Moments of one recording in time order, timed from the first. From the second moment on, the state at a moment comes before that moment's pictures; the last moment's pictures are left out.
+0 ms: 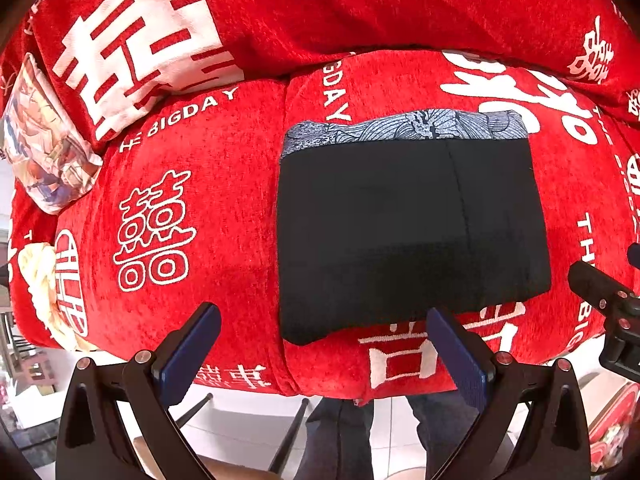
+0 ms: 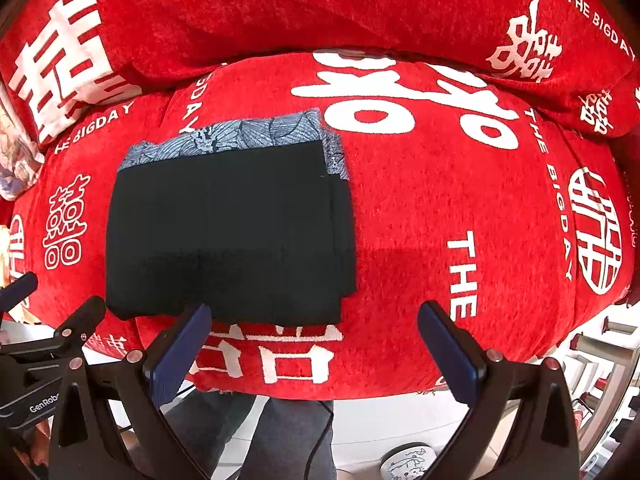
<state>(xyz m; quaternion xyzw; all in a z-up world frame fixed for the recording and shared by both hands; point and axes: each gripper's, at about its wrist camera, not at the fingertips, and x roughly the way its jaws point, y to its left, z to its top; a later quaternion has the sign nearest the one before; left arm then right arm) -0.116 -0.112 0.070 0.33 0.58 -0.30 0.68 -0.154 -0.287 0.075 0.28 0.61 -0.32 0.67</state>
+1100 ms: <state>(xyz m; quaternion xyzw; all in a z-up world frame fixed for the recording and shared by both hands) -0.108 -0.121 0.069 0.31 0.58 -0.31 0.68 -0.139 -0.288 0.067 0.27 0.62 -0.31 0.67</state>
